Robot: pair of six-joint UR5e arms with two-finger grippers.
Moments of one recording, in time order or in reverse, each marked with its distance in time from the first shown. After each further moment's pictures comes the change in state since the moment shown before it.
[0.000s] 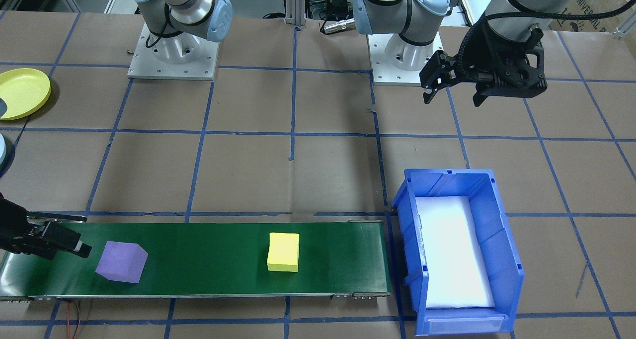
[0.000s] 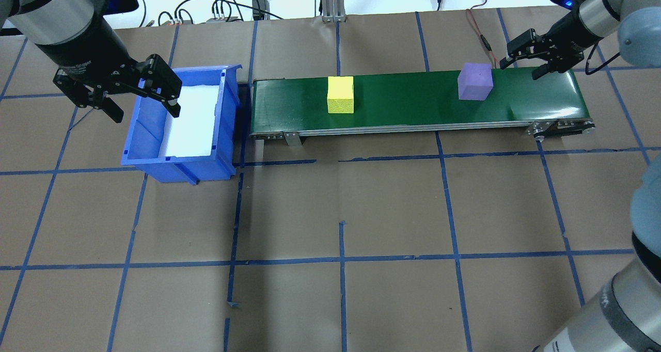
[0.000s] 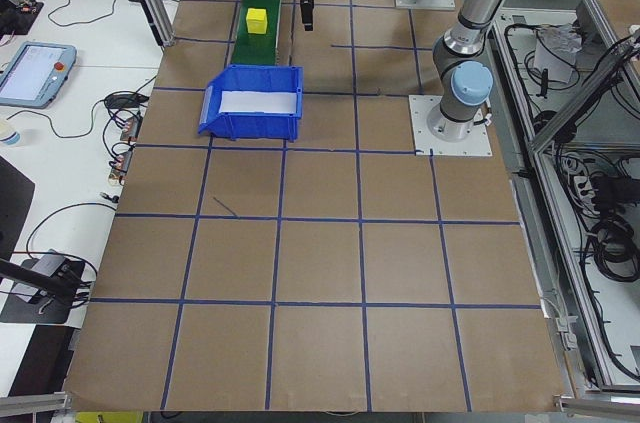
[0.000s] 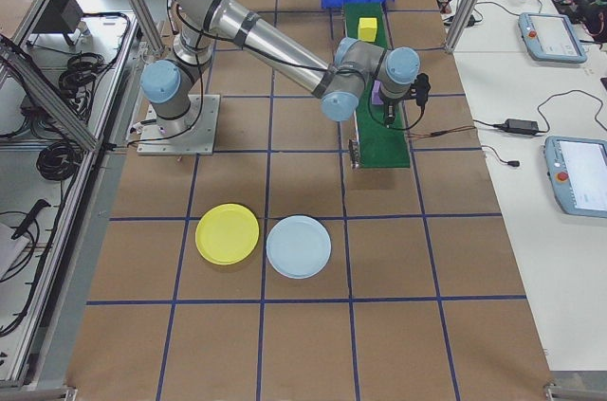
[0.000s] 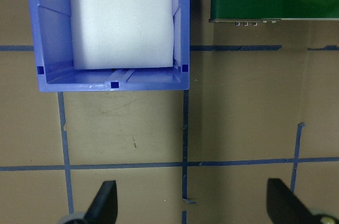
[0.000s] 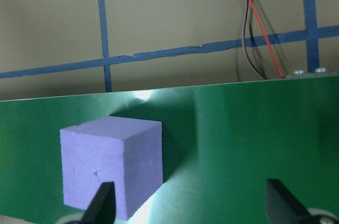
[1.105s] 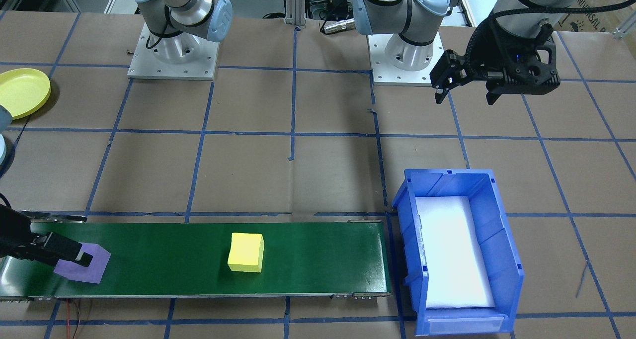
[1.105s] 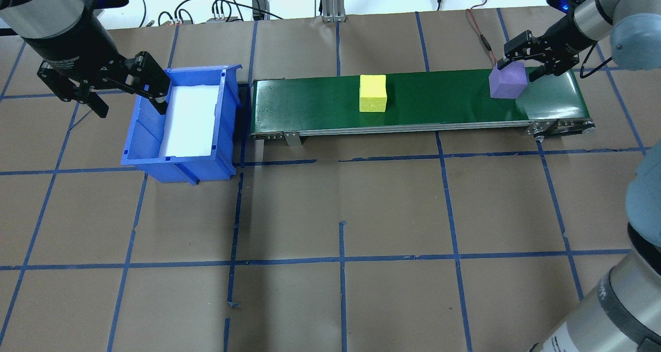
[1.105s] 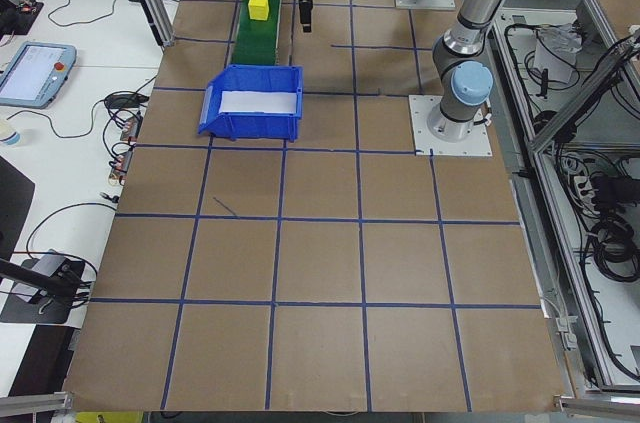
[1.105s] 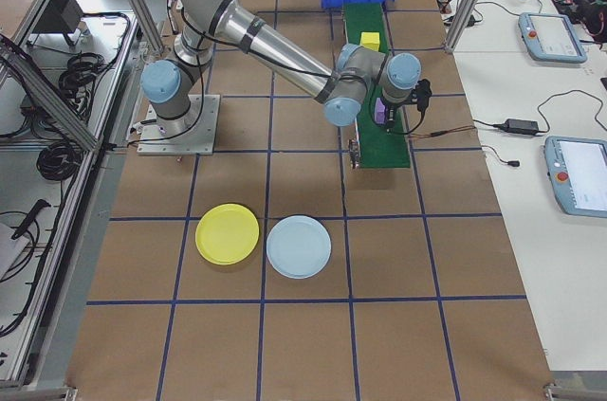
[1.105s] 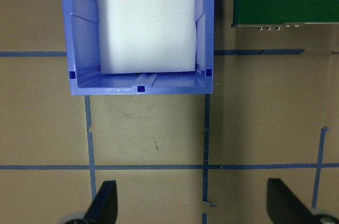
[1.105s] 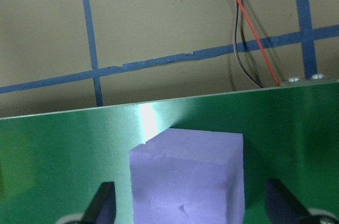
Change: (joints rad) left arm 0.003 -0.002 0.014 0.000 0.057 0.006; right arm 0.001 0.036 -0.005 -0.053 0.002 0.055
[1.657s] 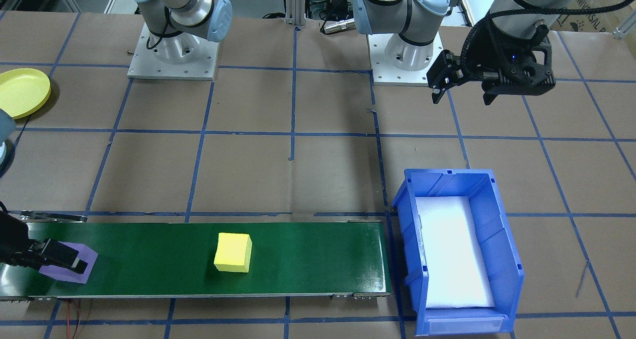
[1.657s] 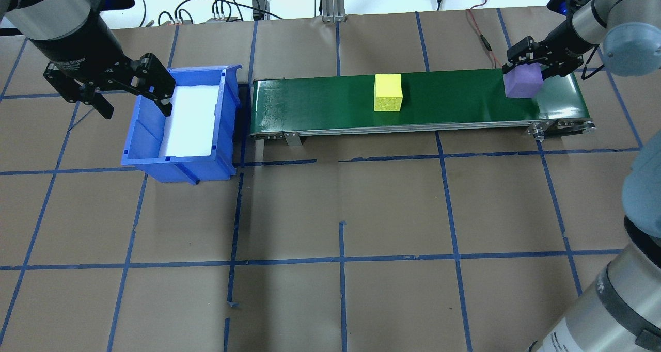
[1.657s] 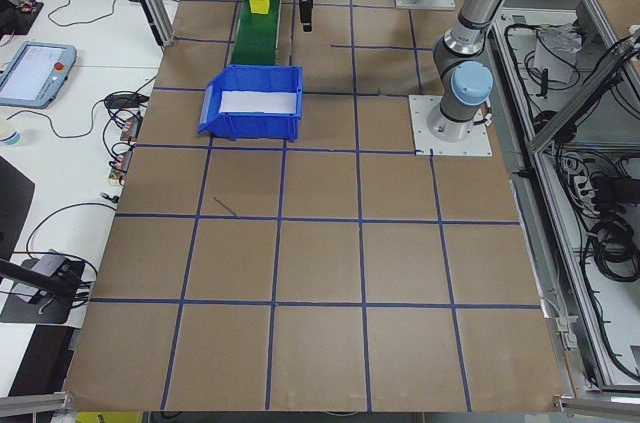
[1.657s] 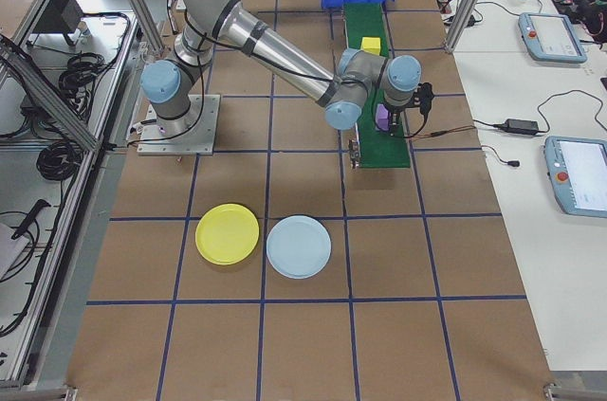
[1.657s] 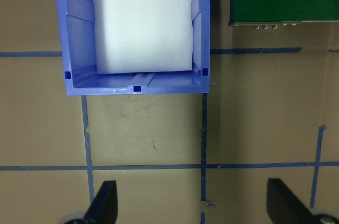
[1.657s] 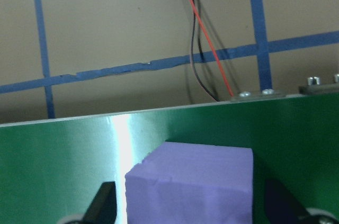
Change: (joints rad) left arm -0.013 -0.002 -0.003 -0.001 -0.003 -0.001; right arm 0.000 0.026 0.011 -0.074 -0.114 -0.001
